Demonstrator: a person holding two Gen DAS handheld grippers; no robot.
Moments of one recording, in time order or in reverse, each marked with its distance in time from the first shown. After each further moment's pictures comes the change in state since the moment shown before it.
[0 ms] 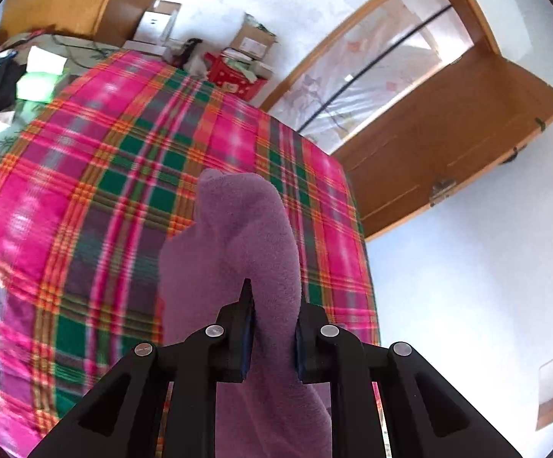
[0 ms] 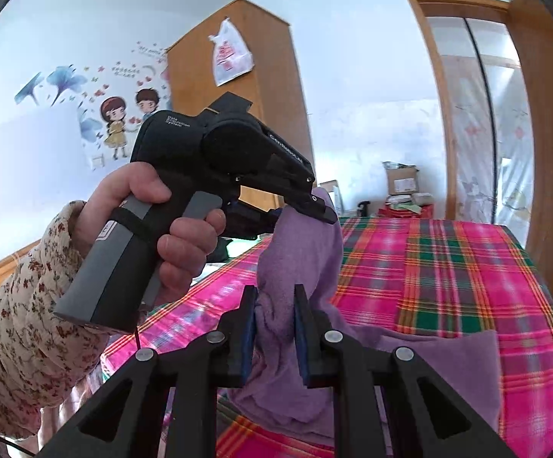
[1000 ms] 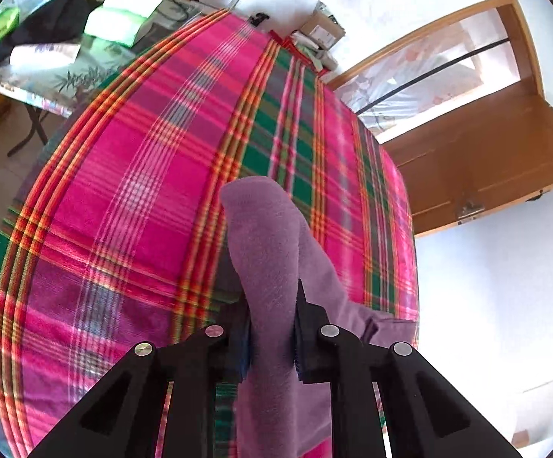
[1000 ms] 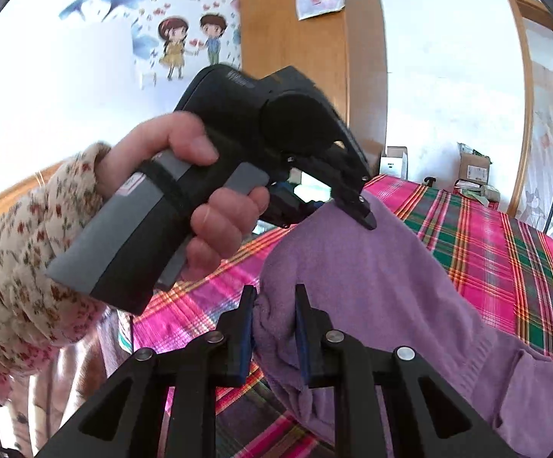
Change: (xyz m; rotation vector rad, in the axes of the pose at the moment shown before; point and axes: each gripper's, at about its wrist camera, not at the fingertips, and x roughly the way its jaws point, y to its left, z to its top) left arm -0.039 0.186 0.007 -0.169 0.067 0.039; right arm 0.066 0.095 -0.097 -0.187 0.197 0.153
